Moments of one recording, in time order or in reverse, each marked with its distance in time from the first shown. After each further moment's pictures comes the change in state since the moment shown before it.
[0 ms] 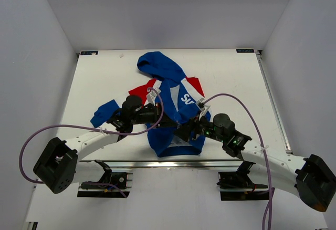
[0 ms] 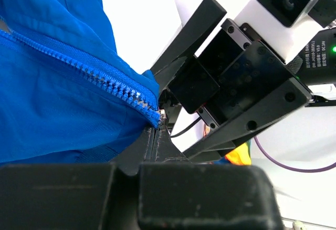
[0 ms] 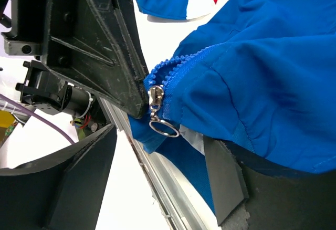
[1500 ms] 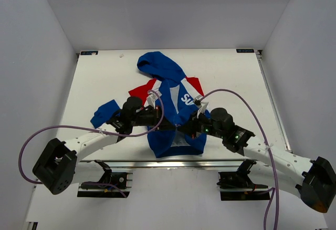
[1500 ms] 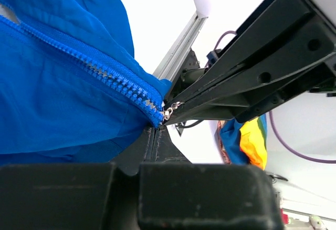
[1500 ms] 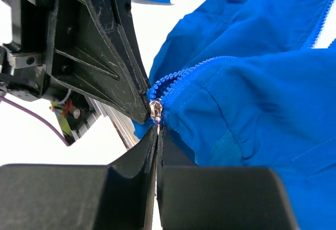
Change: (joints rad) left arm 0.001 -0.012 -0.013 -0.069 0.002 0.087; right arm 0.000 -0.016 0.135 -0.272 0.026 -0.105
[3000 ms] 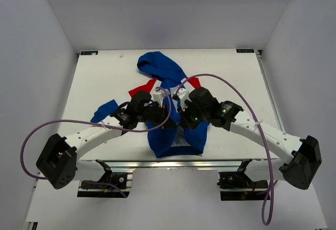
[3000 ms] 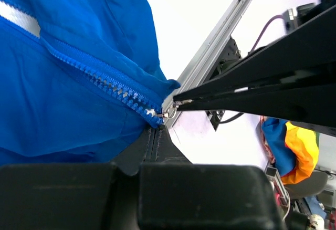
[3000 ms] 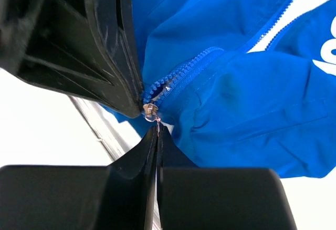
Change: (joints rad) left arm -0.063 0.063 0.189 -0.331 -0.111 0.244; right arm 0.031 0.305 0.533 -0.695 0.073 -0.459
